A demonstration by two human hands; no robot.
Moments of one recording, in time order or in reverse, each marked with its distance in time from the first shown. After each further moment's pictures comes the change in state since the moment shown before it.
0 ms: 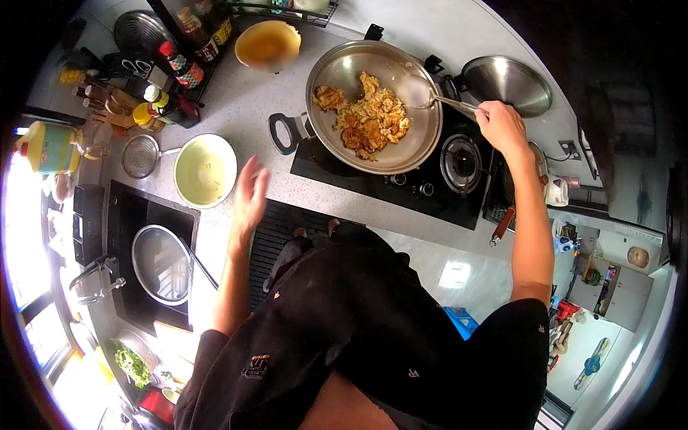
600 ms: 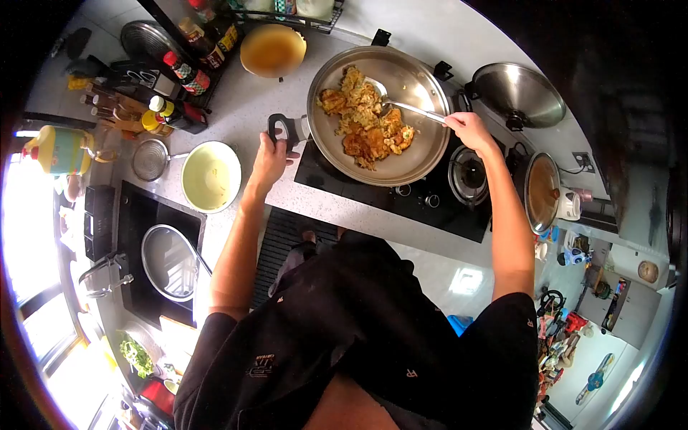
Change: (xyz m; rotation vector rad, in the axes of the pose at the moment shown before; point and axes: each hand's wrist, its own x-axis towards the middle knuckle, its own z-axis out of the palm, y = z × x) left_hand 0.096 0.031 0.054 -0.009 -0.105 -0.141; right_hand 0.059 0.026 0.131 0.693 -0.195 -0.012
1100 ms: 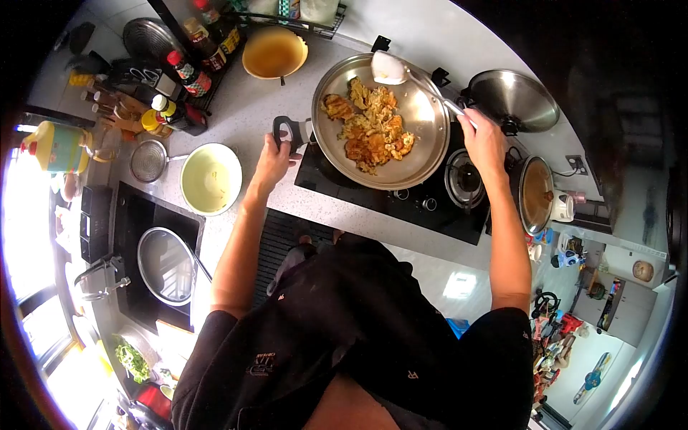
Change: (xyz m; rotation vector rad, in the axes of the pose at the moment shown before) left_hand 0.010 -0.010 -0.002 -0.058 -0.014 0.023; right_hand -0.056 -0.071 -0.018 -0.423 0.549 -0.249
